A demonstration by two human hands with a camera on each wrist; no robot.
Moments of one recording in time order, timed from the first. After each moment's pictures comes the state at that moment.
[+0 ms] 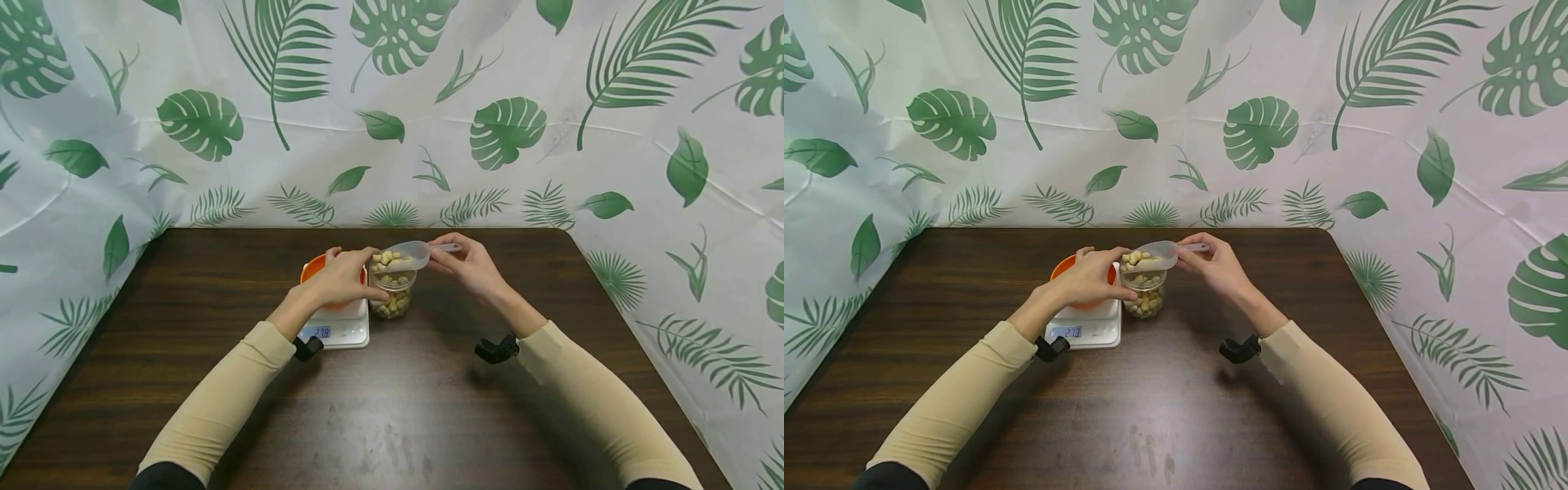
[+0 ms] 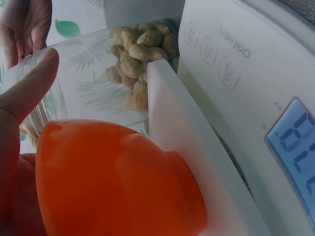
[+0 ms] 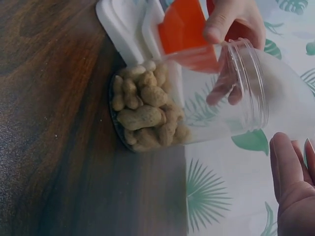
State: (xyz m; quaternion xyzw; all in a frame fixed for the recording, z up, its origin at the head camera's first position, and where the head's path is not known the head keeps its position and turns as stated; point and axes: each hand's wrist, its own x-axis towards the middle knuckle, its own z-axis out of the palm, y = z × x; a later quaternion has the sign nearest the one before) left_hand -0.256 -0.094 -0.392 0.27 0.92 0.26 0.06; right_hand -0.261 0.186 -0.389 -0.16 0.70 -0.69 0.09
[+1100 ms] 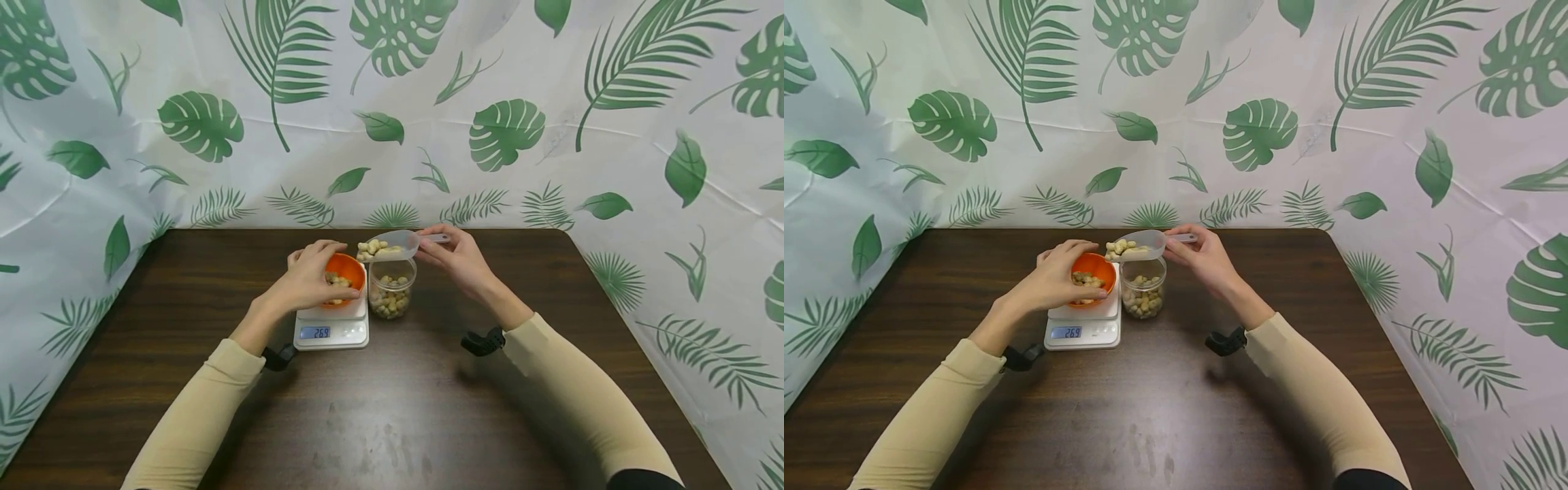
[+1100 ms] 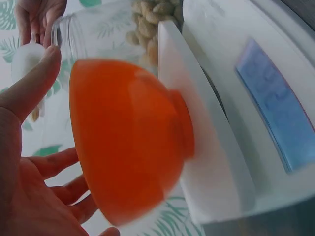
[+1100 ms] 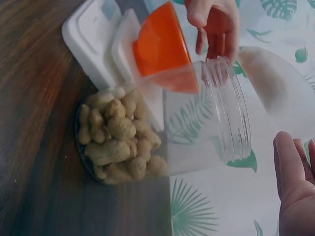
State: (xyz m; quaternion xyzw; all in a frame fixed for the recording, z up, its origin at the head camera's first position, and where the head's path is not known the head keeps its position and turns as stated) left_hand -0.235 -0.142 -0.387 0.21 0.94 0.29 0.00; right_hand -0.266 0.164 -0.380 -0.20 0.63 -0.74 0.08
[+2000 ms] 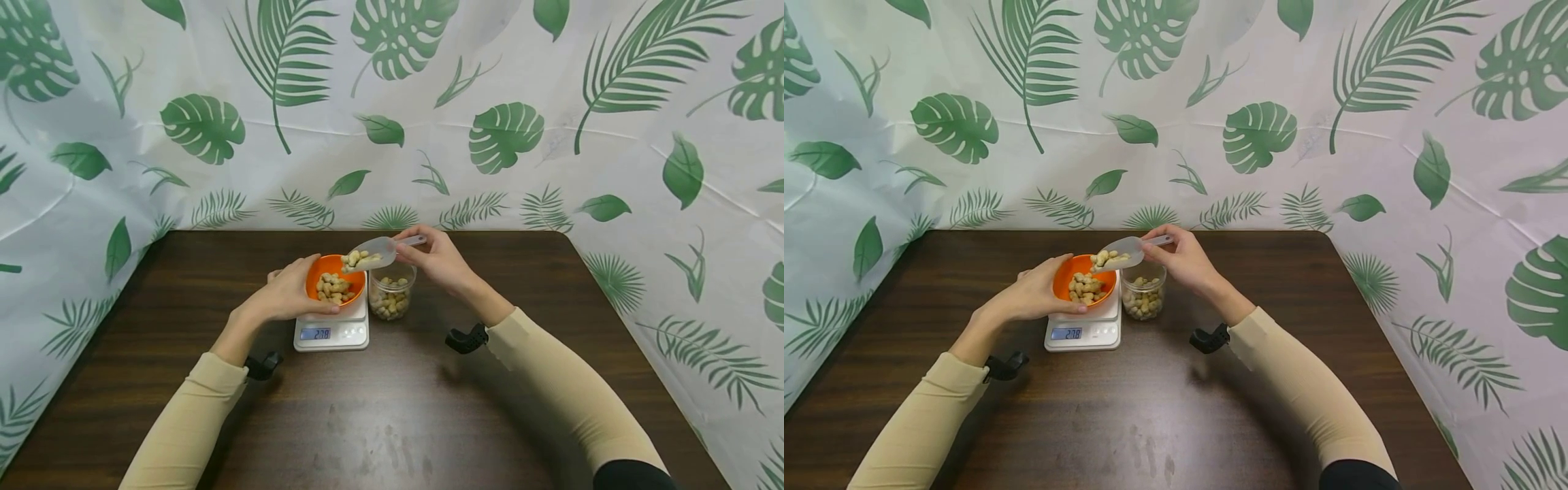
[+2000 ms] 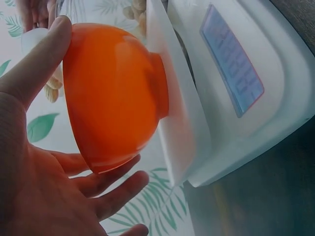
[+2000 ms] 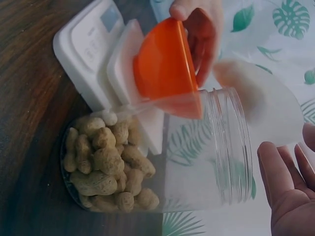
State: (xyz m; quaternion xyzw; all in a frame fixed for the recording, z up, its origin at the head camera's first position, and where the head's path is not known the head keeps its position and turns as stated) left_hand -0.225 -0.175 -0.400 0.17 0.94 0.29 0.06; right_hand -0.267 0.135 -0.370 -0.22 0.74 -0.63 0.10
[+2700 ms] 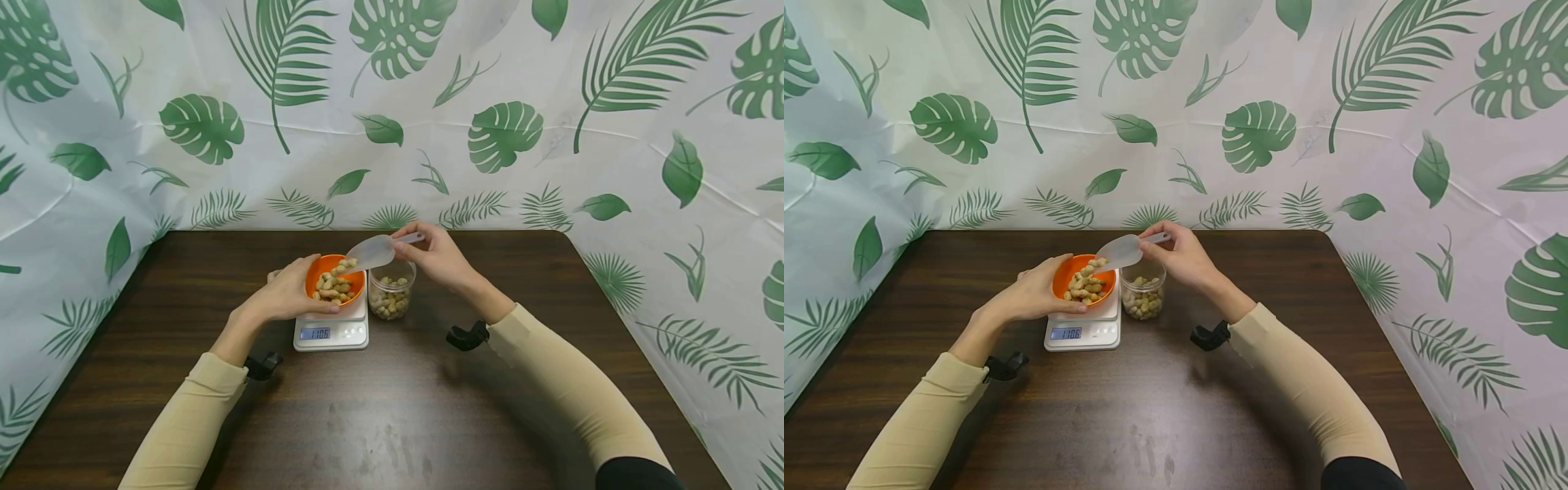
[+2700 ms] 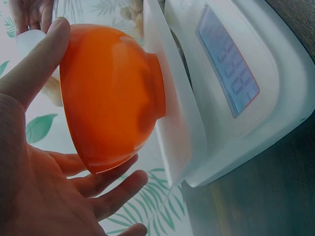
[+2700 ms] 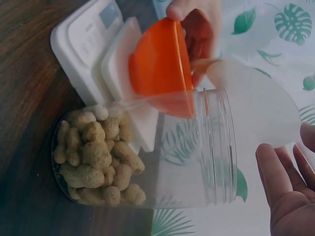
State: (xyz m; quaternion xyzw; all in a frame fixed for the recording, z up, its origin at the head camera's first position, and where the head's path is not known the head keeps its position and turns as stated) left_hand -0.224 -0.174 -0.400 0.17 0.94 0.29 0.06; right_hand -0.264 0.135 -0.360 -0.24 0.78 -0.58 0.07
